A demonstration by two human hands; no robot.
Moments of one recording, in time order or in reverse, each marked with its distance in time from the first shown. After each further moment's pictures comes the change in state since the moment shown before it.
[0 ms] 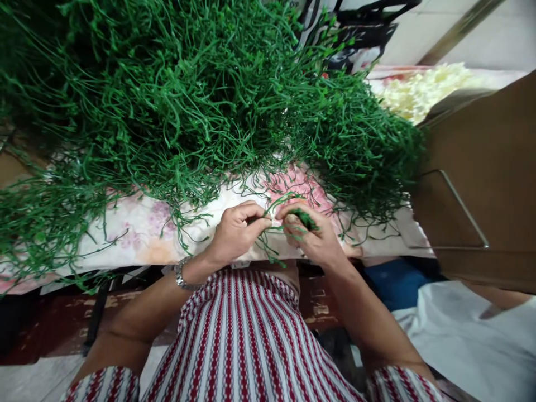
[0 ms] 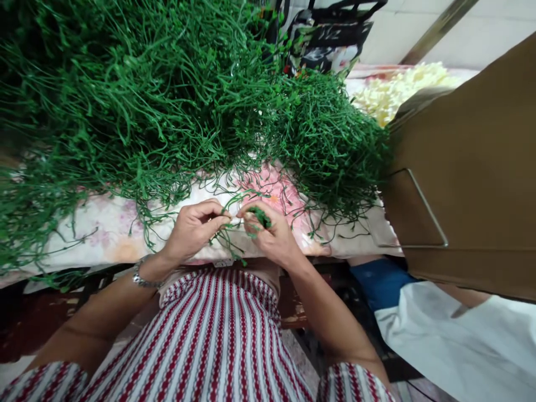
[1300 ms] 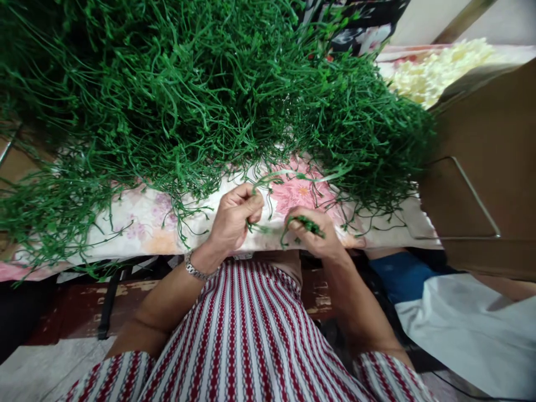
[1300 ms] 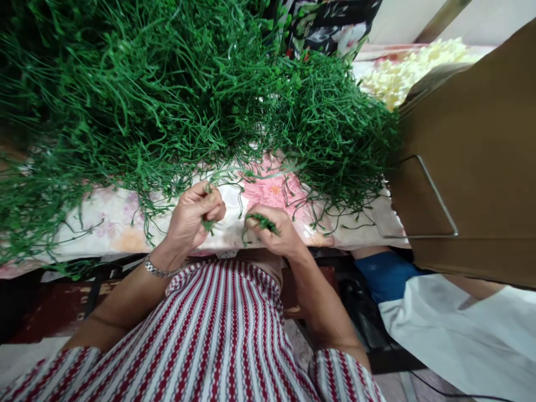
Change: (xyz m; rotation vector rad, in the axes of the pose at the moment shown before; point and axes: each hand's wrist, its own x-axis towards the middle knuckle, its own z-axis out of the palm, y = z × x) left_hand 0.007 0.002 0.003 -0.866 0.107 -0.220; right_hand -0.010 0.019 -0.002 -0.182 -0.165 -0.354
